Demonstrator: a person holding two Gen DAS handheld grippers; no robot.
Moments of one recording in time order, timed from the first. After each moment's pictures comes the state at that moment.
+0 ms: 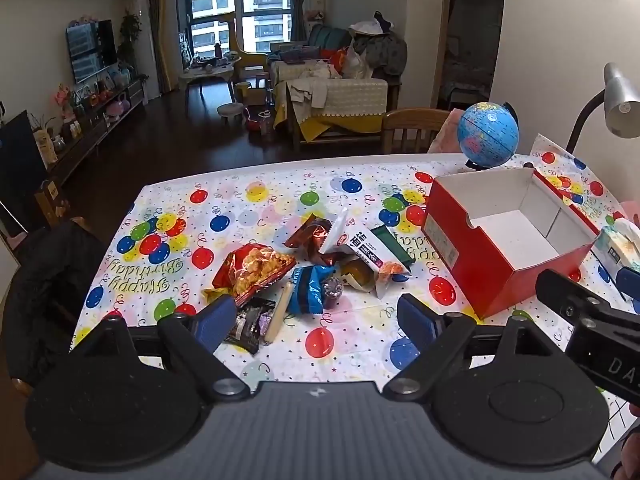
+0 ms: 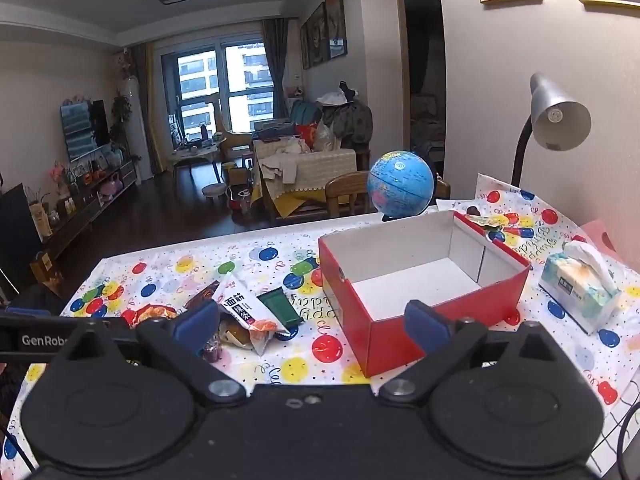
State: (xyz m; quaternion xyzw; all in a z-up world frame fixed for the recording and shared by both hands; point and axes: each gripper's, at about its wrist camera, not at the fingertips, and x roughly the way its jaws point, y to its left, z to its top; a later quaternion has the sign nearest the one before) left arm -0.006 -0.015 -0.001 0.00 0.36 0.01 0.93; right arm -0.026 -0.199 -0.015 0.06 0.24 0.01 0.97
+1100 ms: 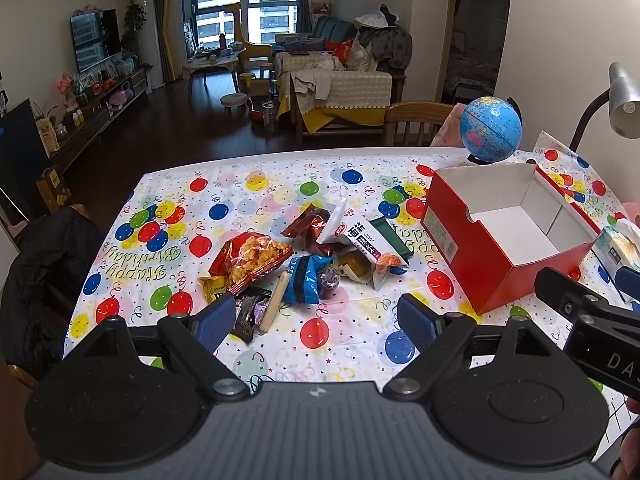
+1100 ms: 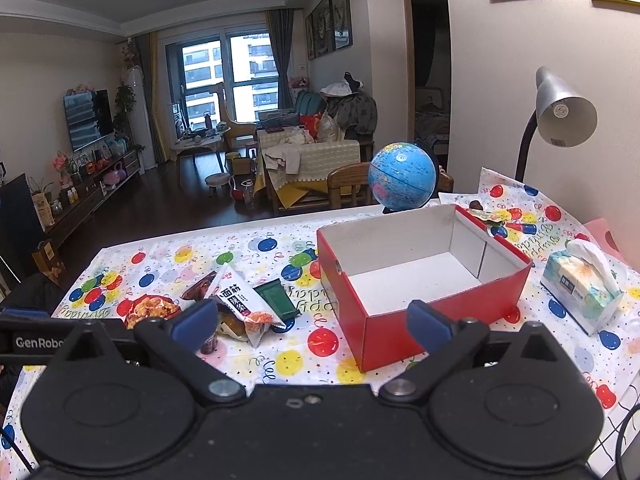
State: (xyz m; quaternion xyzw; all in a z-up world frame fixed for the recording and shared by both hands) left arm -0.007 -0.017 -0.004 -0.01 0.37 0.01 0.93; right arm -0.025 -0.203 -0.017 0.05 0.25 0.02 0.97
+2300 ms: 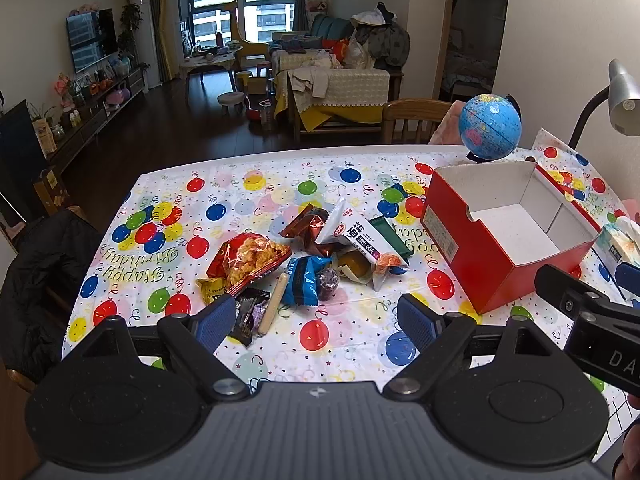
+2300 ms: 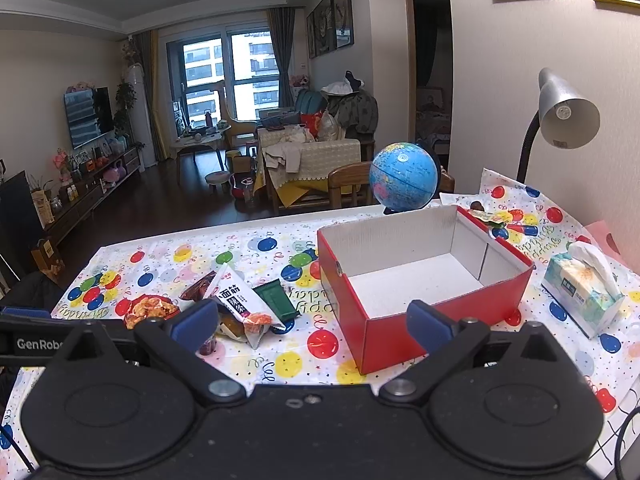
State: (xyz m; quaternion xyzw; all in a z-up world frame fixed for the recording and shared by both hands) left arm -0.007 -0.019 -0.004 -0.01 0.37 0.01 0.93; right arm -0.022 -0.204 -0.015 0.04 0.26 0.03 0.96
